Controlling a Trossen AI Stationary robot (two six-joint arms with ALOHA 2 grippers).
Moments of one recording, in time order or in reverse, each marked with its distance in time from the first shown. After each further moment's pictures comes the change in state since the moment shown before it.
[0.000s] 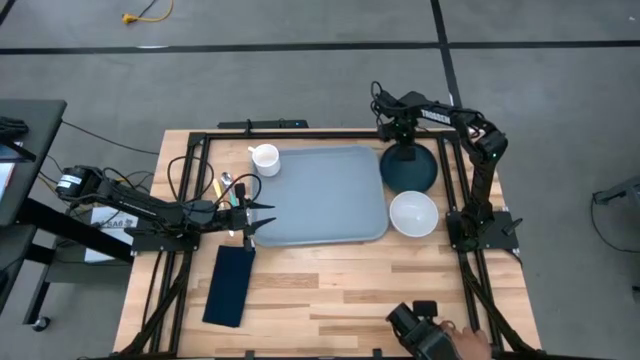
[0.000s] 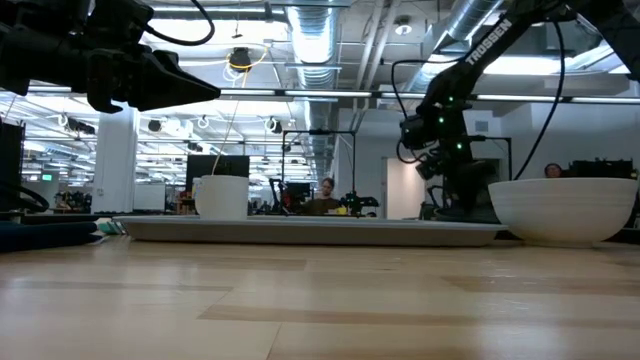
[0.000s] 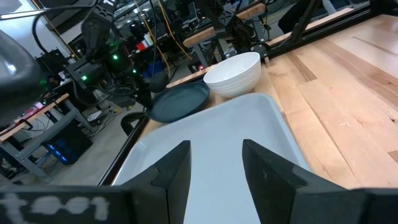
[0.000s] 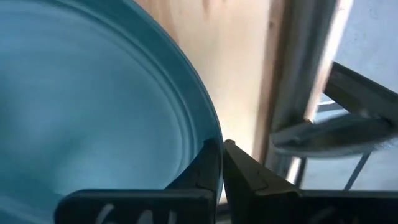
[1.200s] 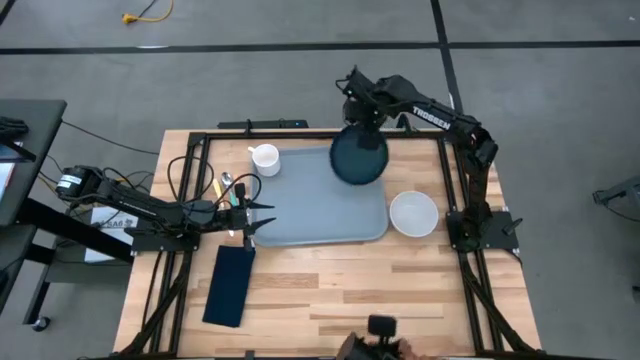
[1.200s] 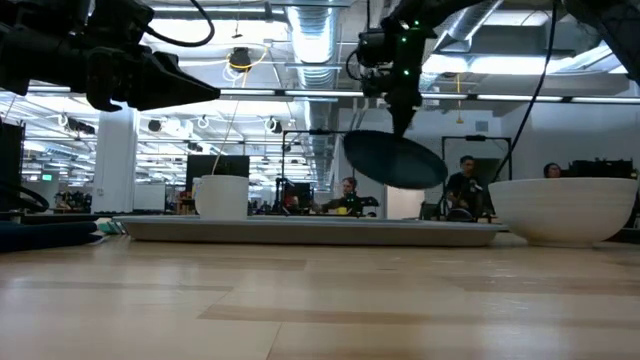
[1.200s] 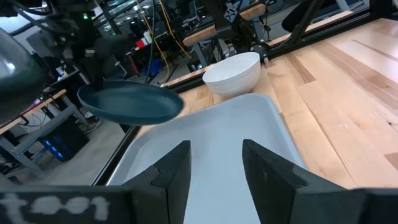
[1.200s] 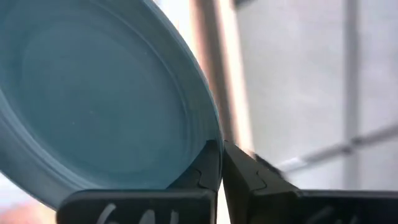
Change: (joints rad) left arm 0.000 0.000 0.000 -0.005 0.000 -0.027; right arm 0.281 0.003 0.517 -0.196 -0.117 0.341
